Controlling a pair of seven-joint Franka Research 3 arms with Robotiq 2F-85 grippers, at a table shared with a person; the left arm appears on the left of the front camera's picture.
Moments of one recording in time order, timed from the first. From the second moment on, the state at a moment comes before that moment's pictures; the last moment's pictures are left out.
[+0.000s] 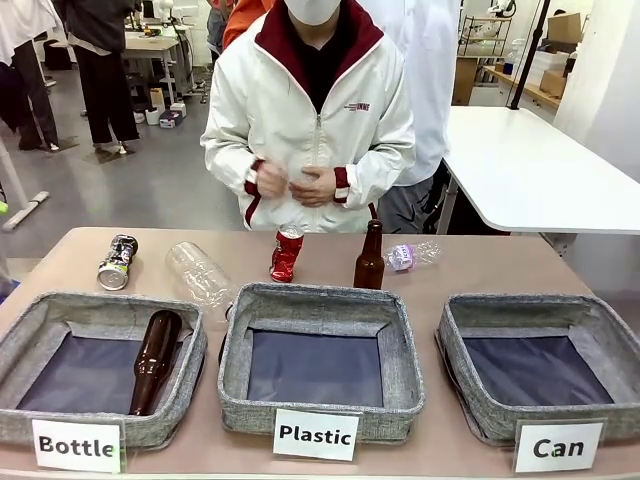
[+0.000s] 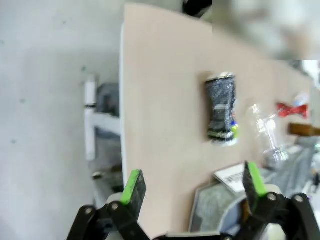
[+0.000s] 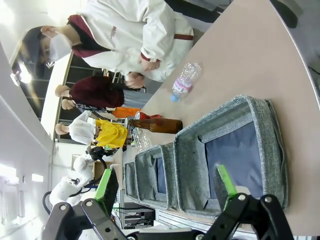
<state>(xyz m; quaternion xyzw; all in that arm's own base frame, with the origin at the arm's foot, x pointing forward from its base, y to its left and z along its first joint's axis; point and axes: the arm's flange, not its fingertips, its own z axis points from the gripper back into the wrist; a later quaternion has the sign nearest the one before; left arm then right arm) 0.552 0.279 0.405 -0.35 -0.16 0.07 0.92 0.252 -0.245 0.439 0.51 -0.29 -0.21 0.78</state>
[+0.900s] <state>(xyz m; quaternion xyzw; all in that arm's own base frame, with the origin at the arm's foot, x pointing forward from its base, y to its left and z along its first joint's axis) 0.603 0.021 0.434 -0.12 -0.17 -0.08 0.97 0.252 -0.245 0.439 0.51 -0.29 -0.21 0.78</state>
